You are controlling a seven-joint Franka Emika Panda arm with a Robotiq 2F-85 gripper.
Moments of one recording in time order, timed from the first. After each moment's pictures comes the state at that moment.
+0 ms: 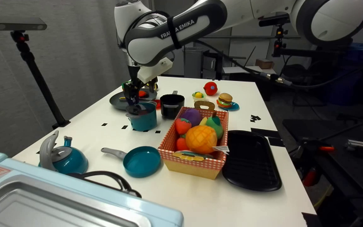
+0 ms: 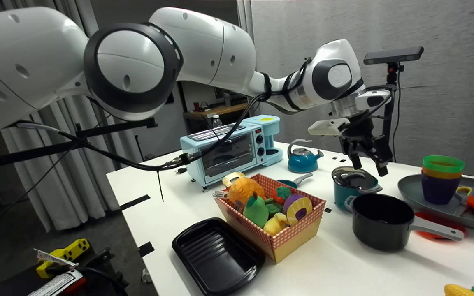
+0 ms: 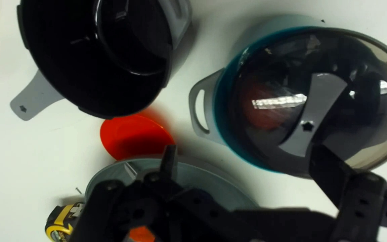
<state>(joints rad) -0.21 1.22 -0.20 -0.70 -0.09 2.07 0.36</state>
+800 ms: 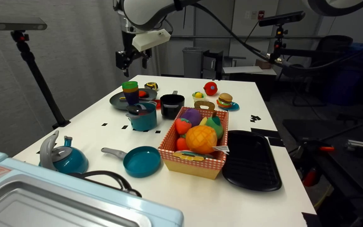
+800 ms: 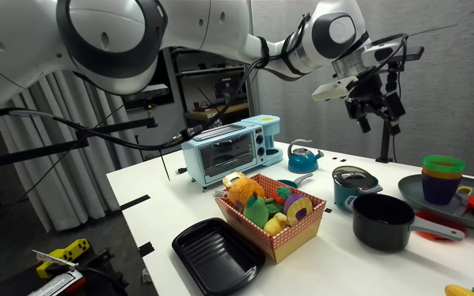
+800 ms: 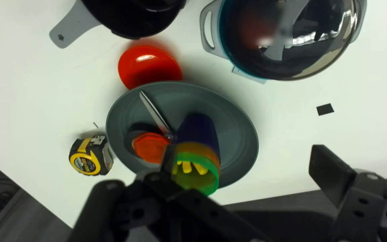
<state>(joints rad) -0.23 1.07 -0.19 -0.75 -0.09 2.09 0.32</state>
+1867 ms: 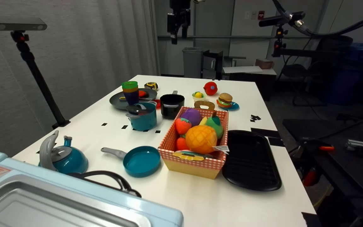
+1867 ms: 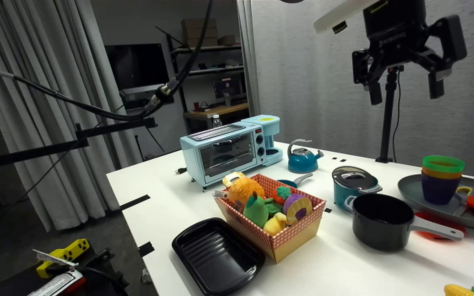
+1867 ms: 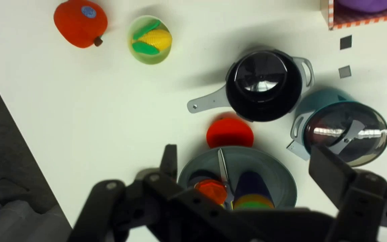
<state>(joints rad) -0.38 0.51 -0.15 -1.37 -0.07 2.01 -0.12</state>
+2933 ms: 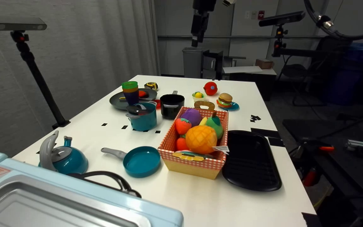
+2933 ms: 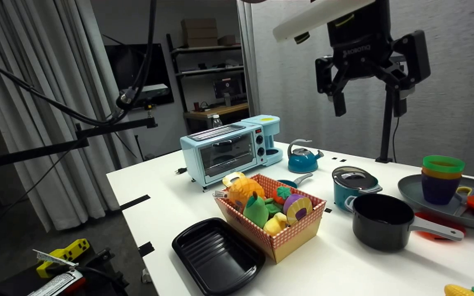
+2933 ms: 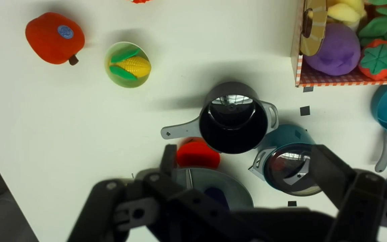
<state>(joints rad) -0.39 0.23 -0.16 -1.83 0.03 2.24 -0.33</state>
